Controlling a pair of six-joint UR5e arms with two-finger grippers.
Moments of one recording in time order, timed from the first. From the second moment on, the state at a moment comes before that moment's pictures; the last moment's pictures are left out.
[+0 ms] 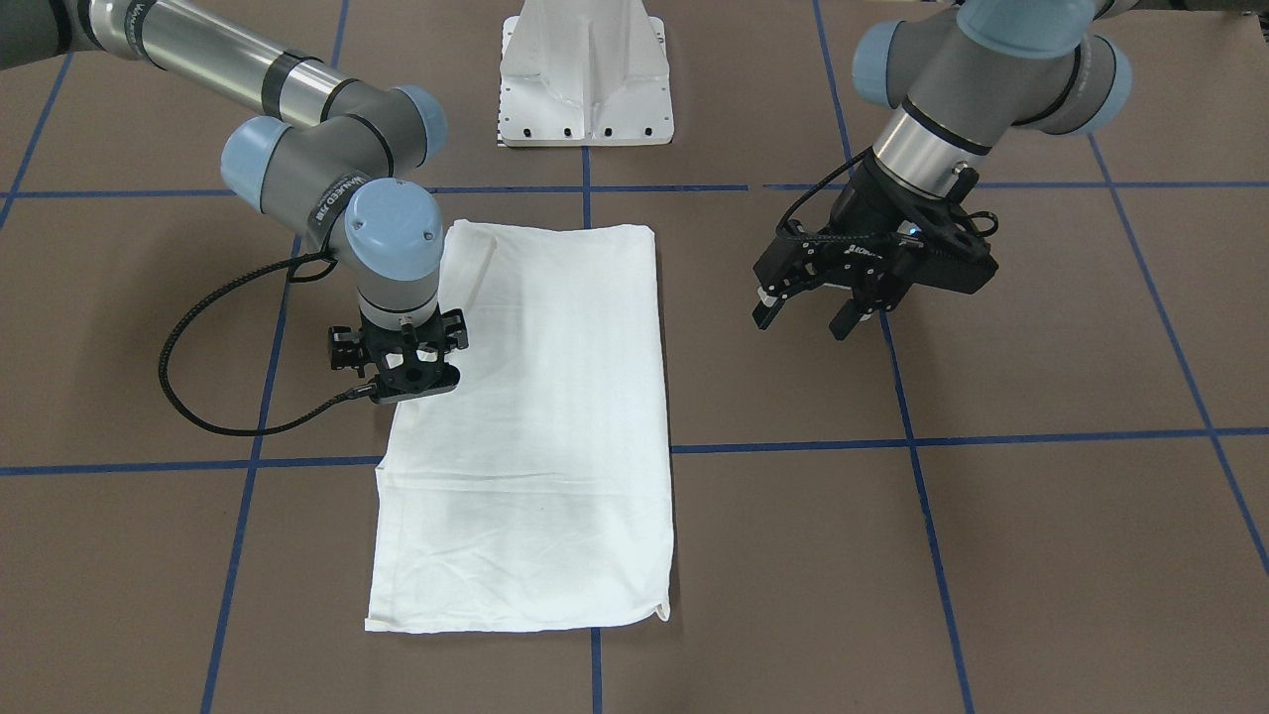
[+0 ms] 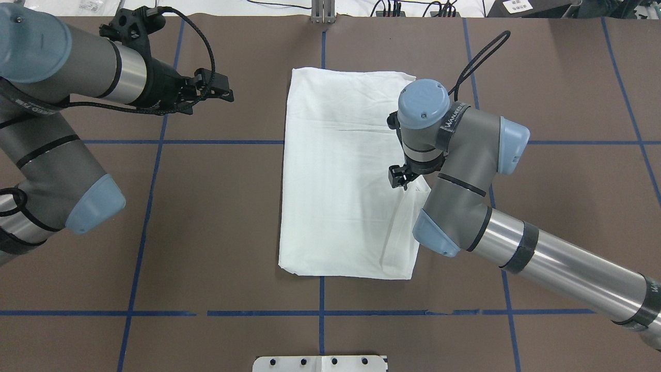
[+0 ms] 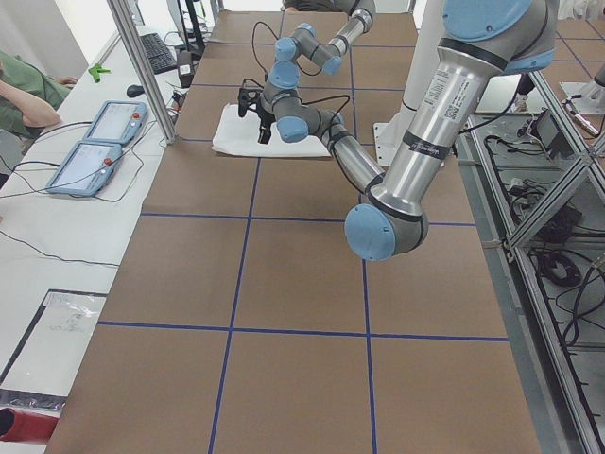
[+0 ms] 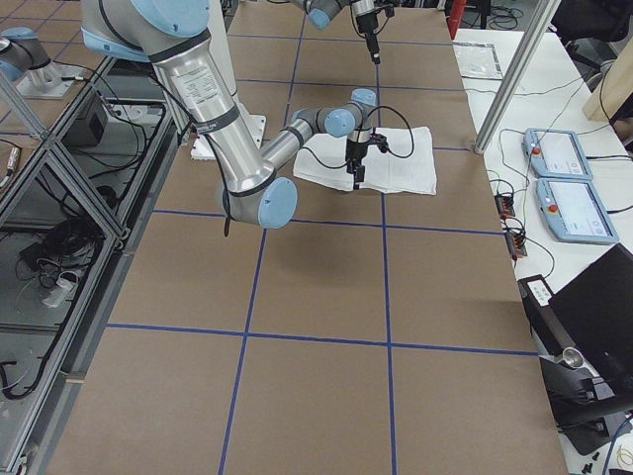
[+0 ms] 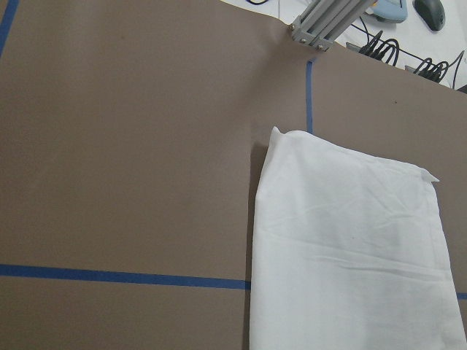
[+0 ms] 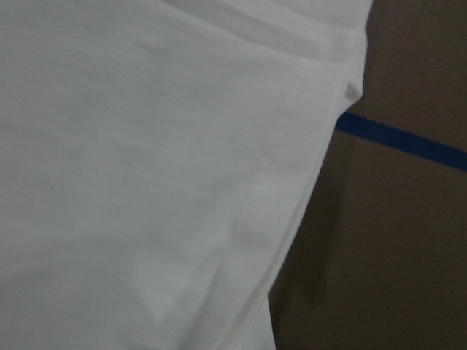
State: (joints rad) left arm -0.83 -2.03 -1.83 -2.04 -1.98 -1.30; right arm 0.64 -0.97 1.56 -1.74 1.90 0.74
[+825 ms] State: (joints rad) left arm -0.83 -2.03 -1.82 -2.05 -1.98 -1.30; right arm 0.61 -1.10 1.78 -1.82 1.90 0.74
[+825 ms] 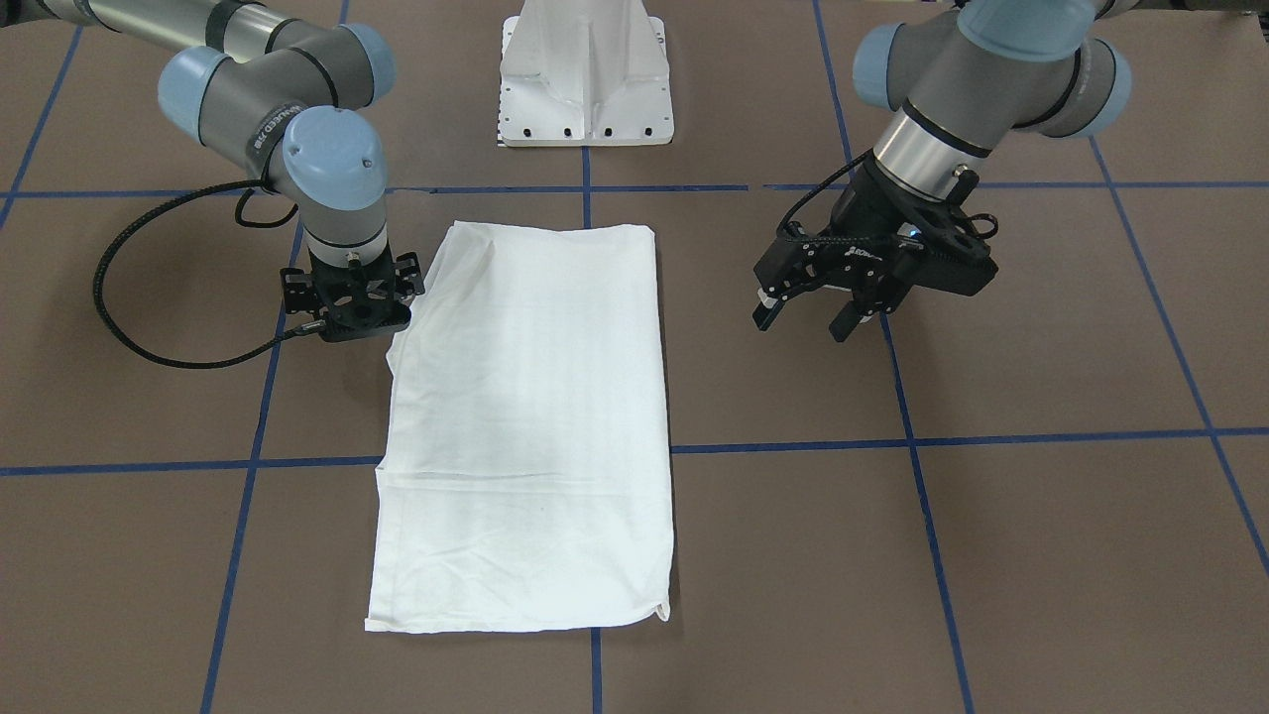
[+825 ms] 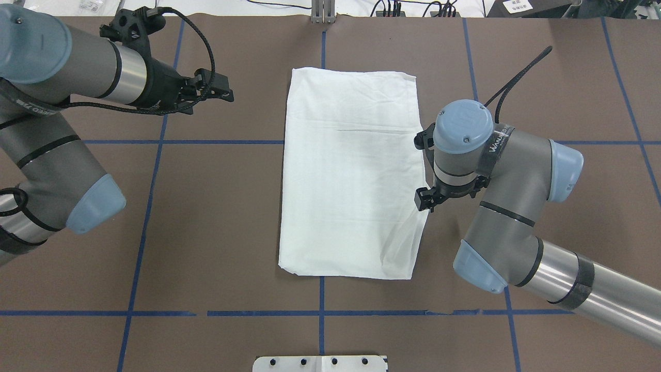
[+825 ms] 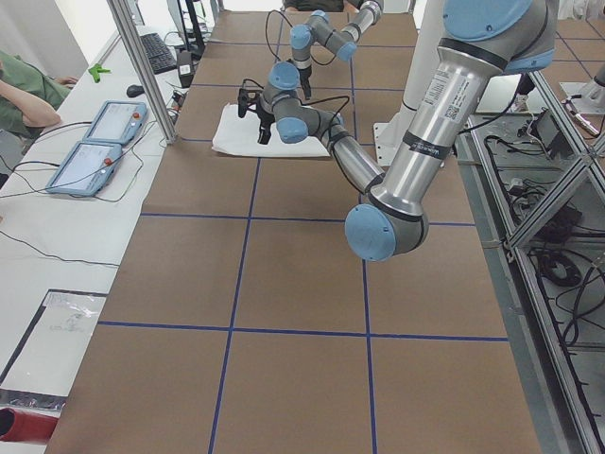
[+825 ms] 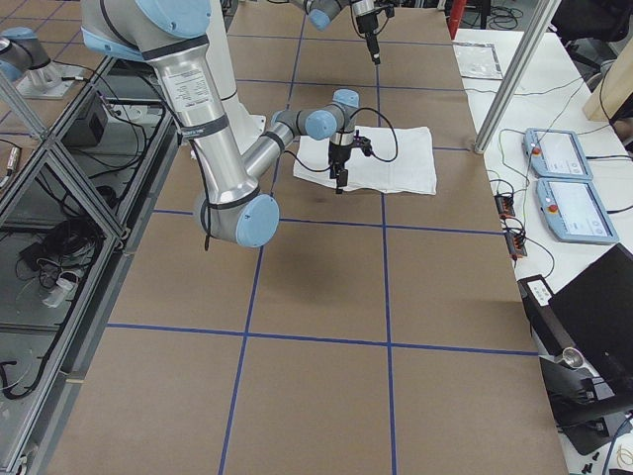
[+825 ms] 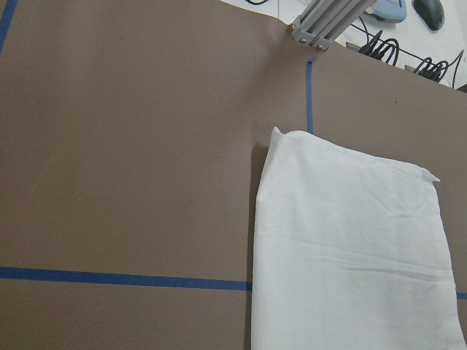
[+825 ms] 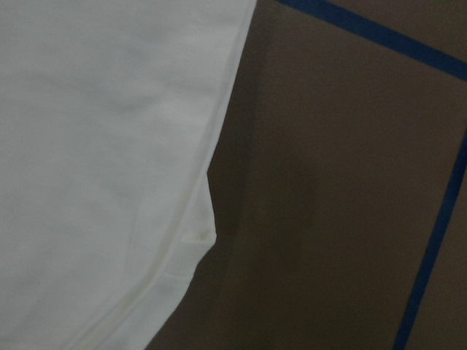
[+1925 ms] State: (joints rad) left arm -0.83 -2.02 -1.81 -2.06 -1.98 -1.30; right arm 0.58 -1.04 1.66 -1.65 1.89 0.87
